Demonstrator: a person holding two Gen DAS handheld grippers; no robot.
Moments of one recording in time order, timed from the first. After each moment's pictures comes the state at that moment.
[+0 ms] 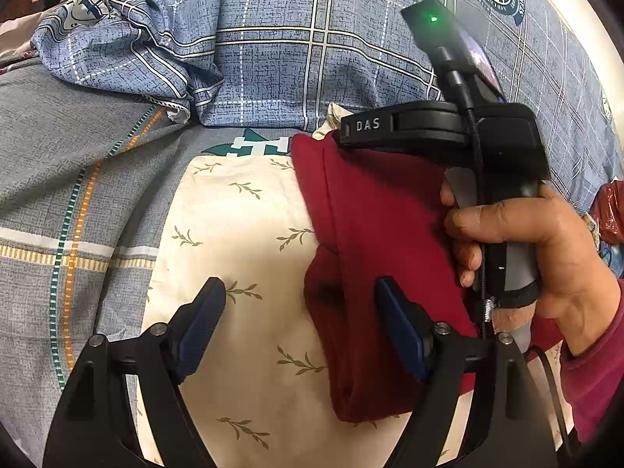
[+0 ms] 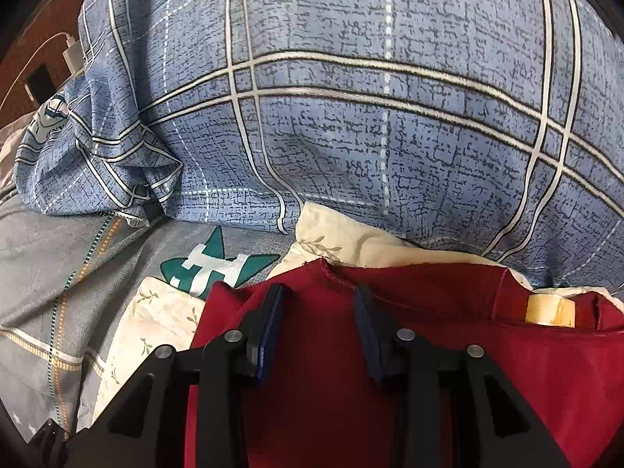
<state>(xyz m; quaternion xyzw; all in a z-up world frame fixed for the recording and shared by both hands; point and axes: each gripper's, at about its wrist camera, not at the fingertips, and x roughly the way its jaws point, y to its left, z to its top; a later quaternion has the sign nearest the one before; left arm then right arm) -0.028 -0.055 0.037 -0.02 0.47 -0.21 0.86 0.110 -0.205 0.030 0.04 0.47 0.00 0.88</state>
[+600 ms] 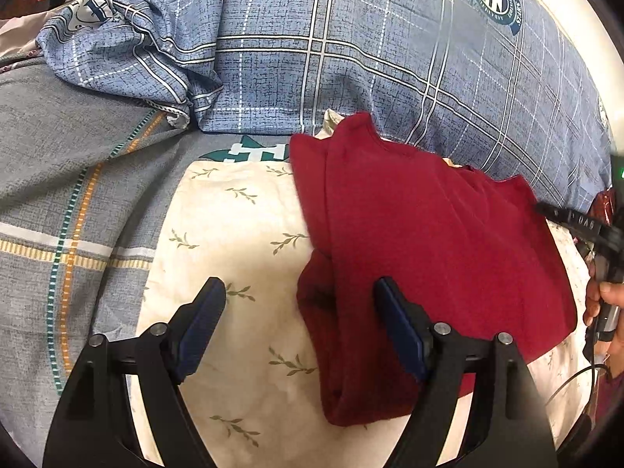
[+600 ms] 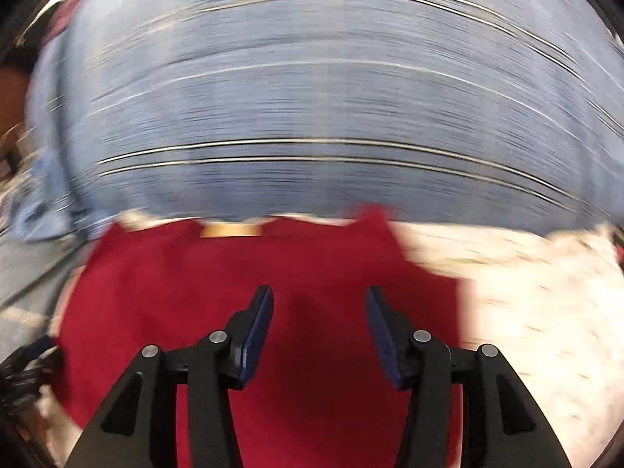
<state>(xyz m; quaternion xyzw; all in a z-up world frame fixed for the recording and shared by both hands) -0.036 -0.056 0.039 -0.04 0.46 -0.21 0.86 -0.074 -0.390 0.096 0.08 0.41 -0.19 0.89</state>
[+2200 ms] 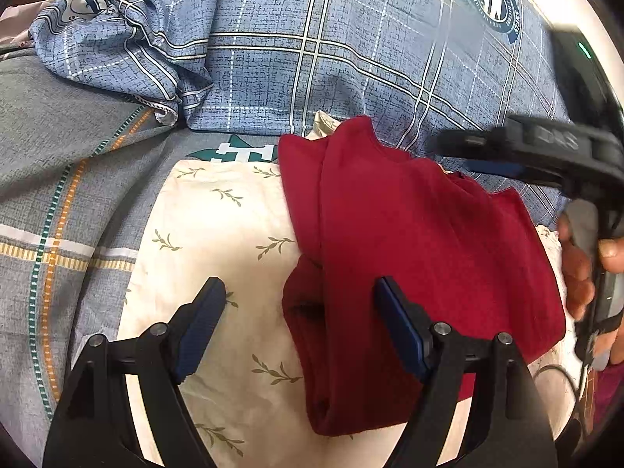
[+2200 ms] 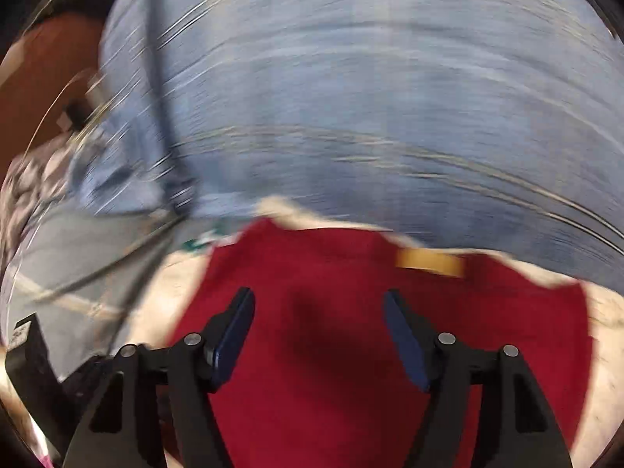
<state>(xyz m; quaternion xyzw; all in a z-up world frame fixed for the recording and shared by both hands) -0.038 -0.061 0.036 -0.06 0.46 -0.23 0.86 0.027 -0.229 0.107 0.05 0.47 0.02 0.88</state>
